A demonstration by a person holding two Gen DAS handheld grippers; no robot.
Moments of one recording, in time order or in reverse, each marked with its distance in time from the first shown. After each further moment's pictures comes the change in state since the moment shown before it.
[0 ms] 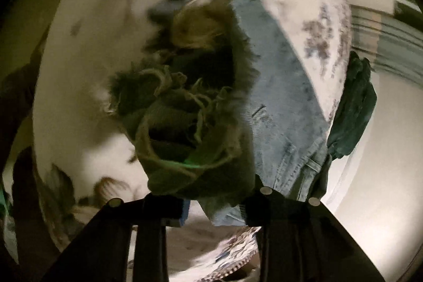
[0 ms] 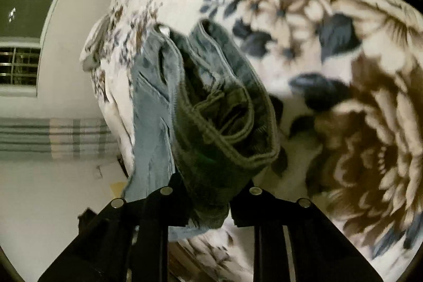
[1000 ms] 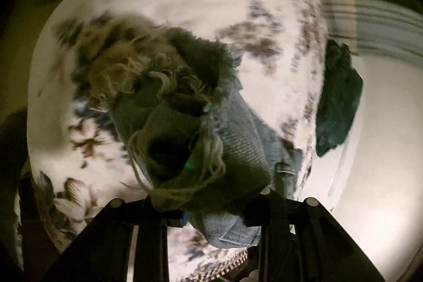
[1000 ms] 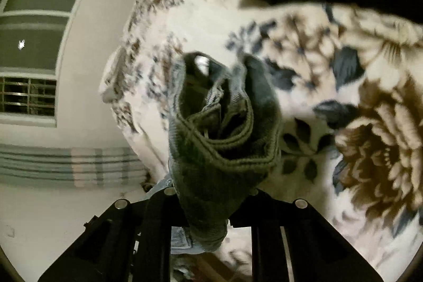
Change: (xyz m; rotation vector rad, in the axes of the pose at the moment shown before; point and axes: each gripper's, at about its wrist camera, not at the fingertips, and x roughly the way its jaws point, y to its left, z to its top) left arm -0.050 -0.127 -0.018 0.188 -0.058 -0.008; right arm -0.052 0.057 0.014 0.108 -0.160 0.121
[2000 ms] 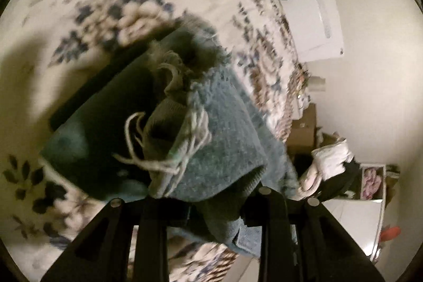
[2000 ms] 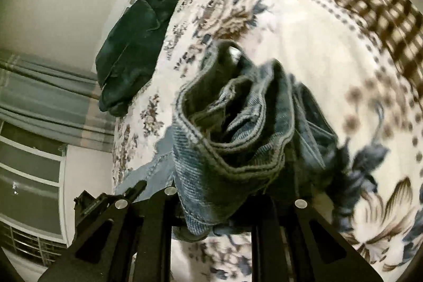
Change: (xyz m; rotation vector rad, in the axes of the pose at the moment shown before) left arm 0.349 -0.285 -0.082 0.726 0.598 0.020; right arm -0.230 -0.135 0.146 0.436 -0.706 -0.074
